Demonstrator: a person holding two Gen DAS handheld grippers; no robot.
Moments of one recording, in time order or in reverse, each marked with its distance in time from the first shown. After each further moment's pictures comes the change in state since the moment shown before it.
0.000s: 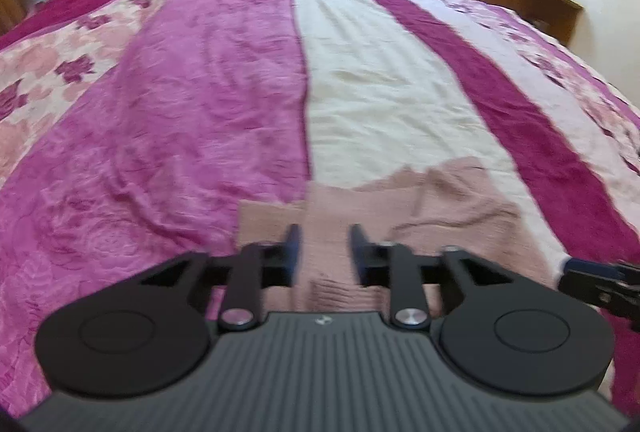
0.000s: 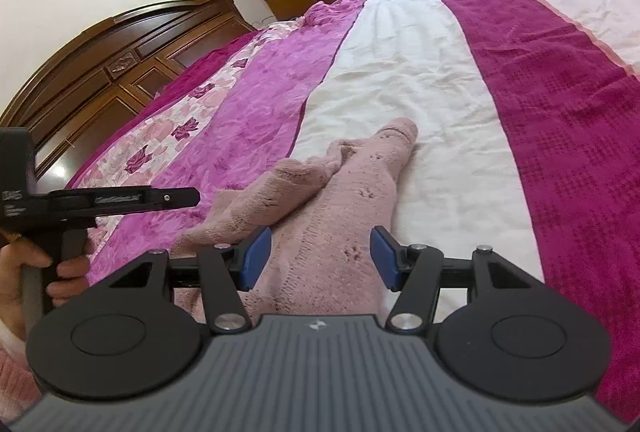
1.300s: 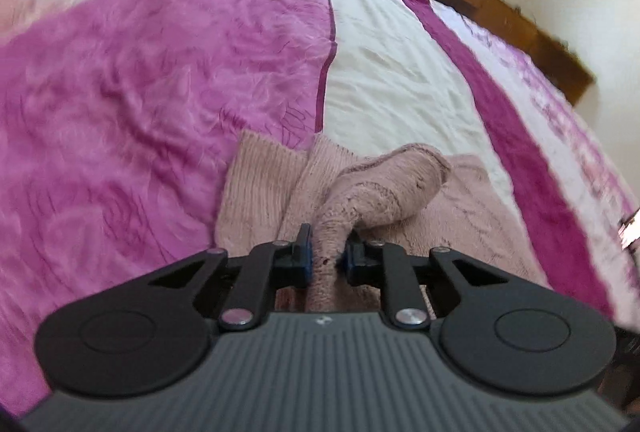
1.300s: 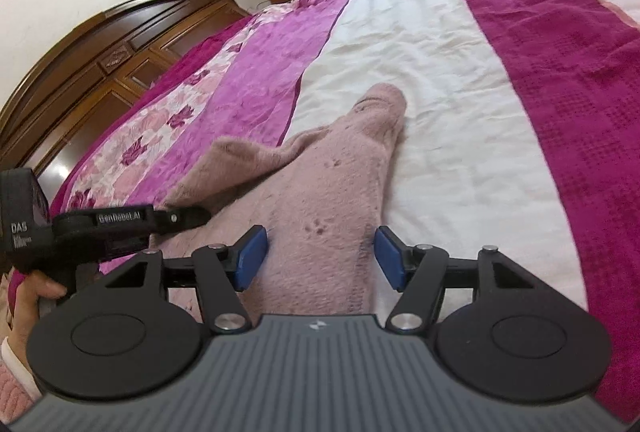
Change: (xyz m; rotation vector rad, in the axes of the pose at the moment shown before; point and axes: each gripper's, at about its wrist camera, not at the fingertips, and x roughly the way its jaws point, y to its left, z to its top) left arm 0.027 0.042 -0.041 -0.334 0.017 -0.103; right arm 0.035 -0.005 -0.010 0.039 0.057 0.013
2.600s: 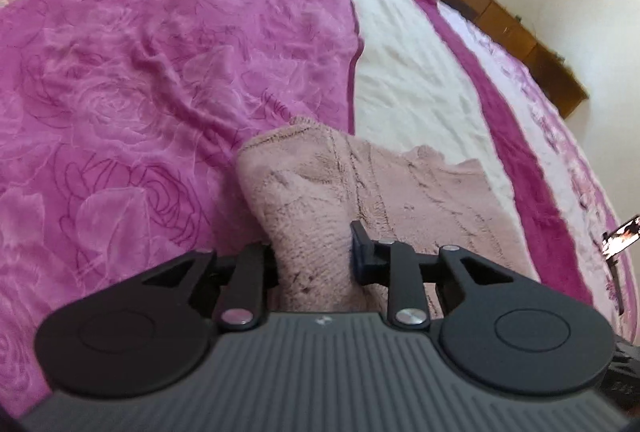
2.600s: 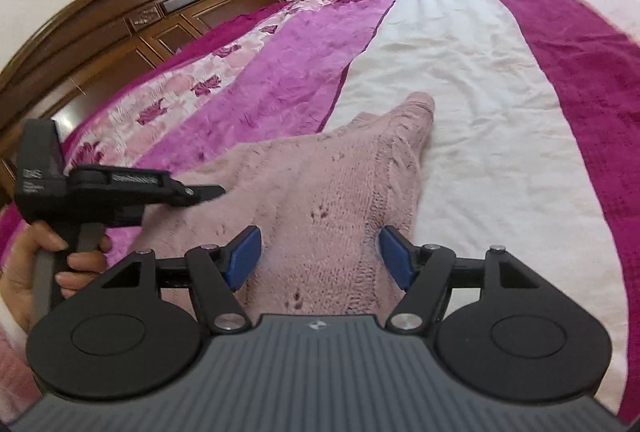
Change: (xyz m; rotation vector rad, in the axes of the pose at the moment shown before) left arm -0.009 0.042 0.000 -0.046 0.026 -0.042; right arm 0.006 0.049 -0.020 -0.182 0.006 -0.009
